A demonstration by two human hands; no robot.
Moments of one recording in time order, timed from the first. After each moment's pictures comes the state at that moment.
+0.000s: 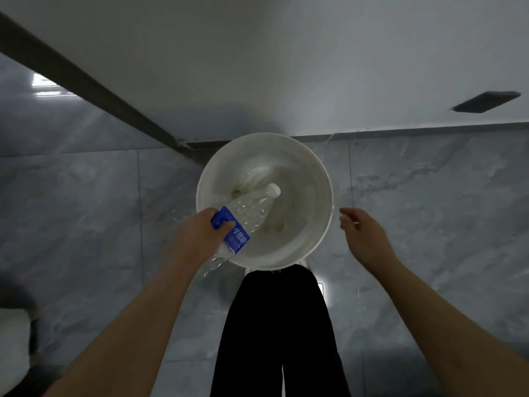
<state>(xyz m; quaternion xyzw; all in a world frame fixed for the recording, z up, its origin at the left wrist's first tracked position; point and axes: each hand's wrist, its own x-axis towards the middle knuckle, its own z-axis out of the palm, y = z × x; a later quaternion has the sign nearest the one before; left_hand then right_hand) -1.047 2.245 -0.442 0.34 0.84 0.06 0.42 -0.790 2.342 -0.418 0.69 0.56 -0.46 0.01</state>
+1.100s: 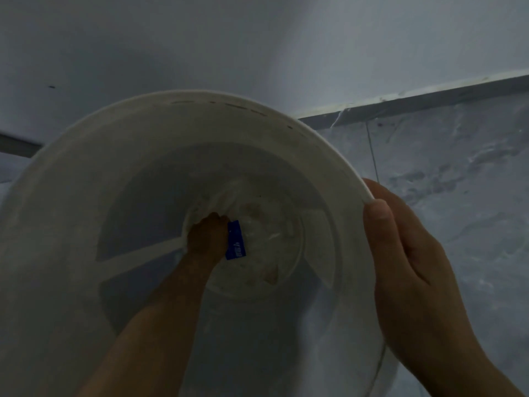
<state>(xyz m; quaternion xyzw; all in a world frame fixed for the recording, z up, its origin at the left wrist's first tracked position) -1.023 2.335 -0.795 0.53 0.74 -0.15 0.38 -0.805 2.380 -0.571 0.62 0.57 -0.49 -0.22</state>
